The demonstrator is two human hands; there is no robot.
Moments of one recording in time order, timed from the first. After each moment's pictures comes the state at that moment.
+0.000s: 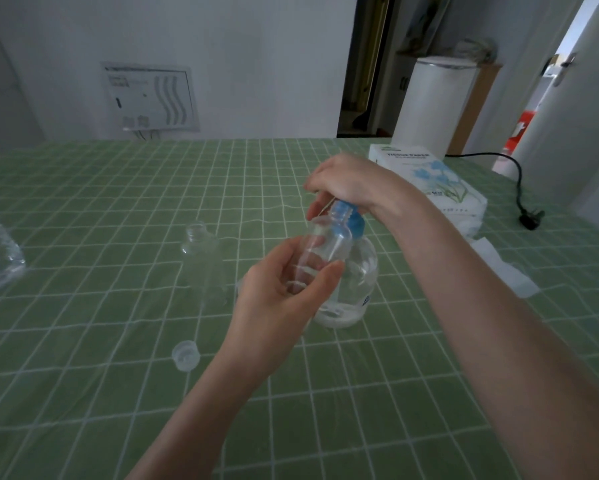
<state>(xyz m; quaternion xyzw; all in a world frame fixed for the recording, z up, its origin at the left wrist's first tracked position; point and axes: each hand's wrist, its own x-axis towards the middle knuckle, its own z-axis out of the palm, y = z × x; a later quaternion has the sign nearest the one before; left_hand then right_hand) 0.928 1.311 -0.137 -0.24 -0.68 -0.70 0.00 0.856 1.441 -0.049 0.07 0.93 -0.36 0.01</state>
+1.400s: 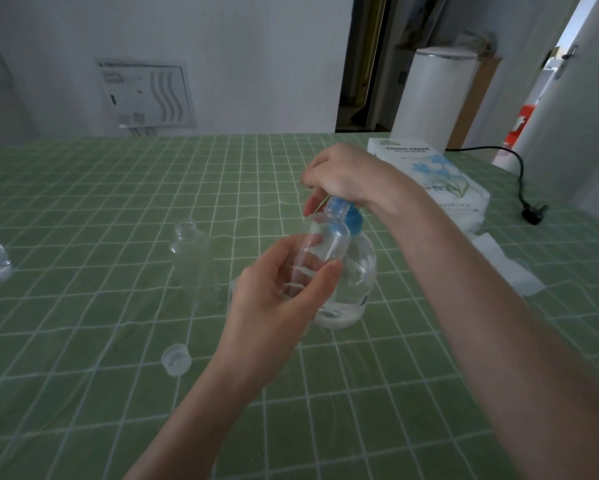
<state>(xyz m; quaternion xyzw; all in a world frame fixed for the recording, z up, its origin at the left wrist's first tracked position) 0.932 1.312 -0.135 -0.24 -0.67 -0.70 0.00 0.853 1.440 -0.050 0.07 0.94 -0.32 -0.01</state>
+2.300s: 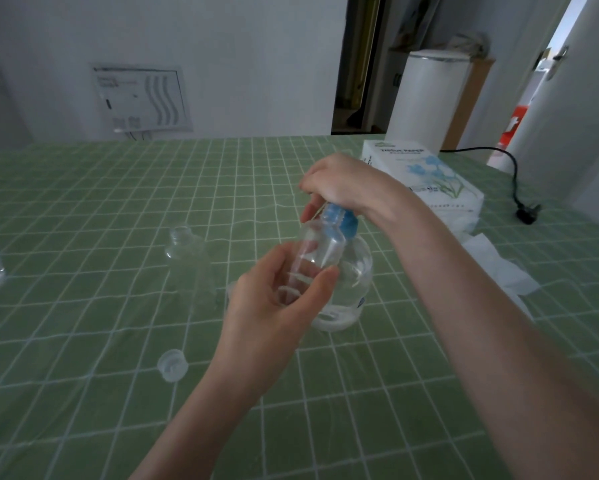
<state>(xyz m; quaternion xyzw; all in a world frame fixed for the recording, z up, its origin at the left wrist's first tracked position) 0.936 1.314 -0.133 -0.24 -0.67 -0.70 0.00 0.856 1.444 -0.054 0.07 0.94 -0.33 0.01</state>
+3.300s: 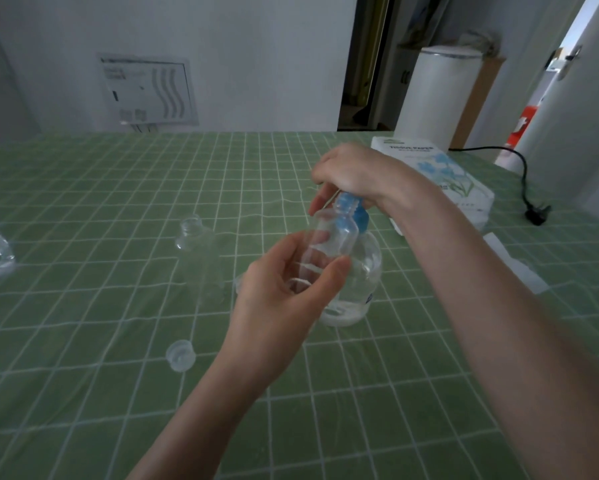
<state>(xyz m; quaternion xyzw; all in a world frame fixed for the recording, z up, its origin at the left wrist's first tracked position) 0.935 1.312 -0.131 -0.23 -0.67 -0.71 -0.01 0.852 1.445 -0.052 0.07 0.94 -0.34 0.01</state>
